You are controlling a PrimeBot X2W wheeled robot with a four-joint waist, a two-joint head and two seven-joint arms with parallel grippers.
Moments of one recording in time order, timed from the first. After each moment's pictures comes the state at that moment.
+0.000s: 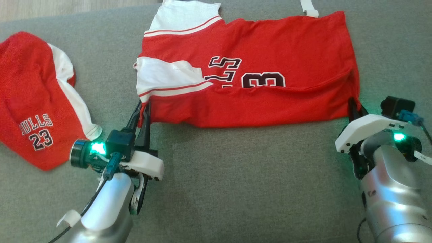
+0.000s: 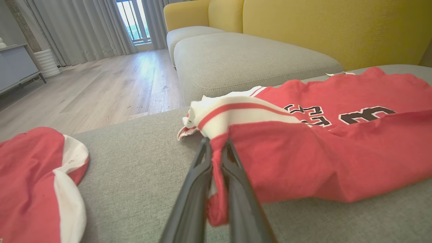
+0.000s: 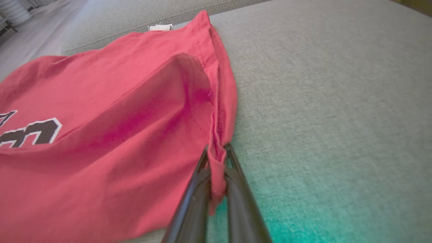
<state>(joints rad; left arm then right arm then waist) -0.44 0.18 -0.50 0.52 -0.29 0.15 -0.24 -0.61 -0.07 -0.21 0.98 0.07 0.13 -0.07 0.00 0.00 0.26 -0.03</state>
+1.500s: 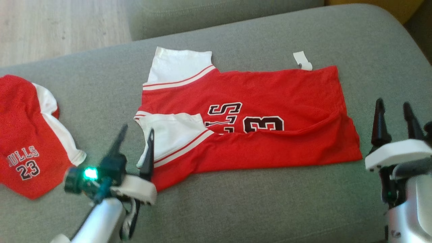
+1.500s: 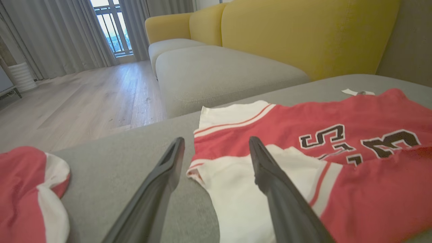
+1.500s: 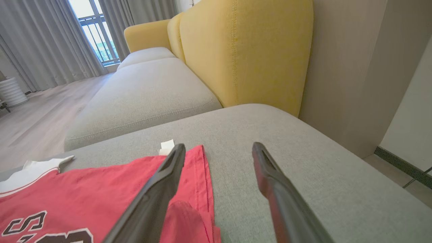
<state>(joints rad) -0.30 0.25 -0.52 0.43 -0.35 0.17 -0.22 -0.25 -0.05 -0.24 0.33 0.12 0.13 -0.03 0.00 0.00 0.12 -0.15</state>
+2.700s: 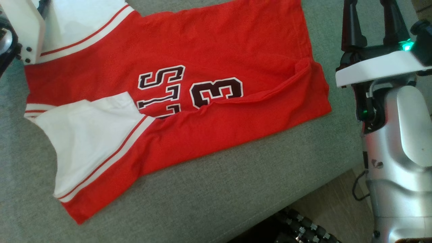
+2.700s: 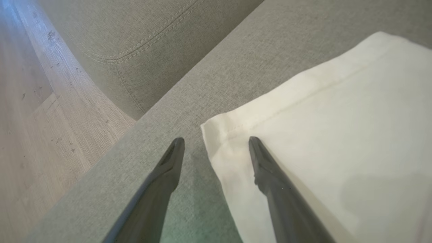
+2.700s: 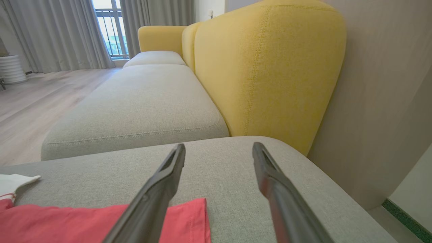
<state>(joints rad) -1.24 0.62 -0.92 0.76 -0.61 -0.13 0.45 -0.63 -0.05 0.02 0.28 0.19 0.13 -0.10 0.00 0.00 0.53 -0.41</state>
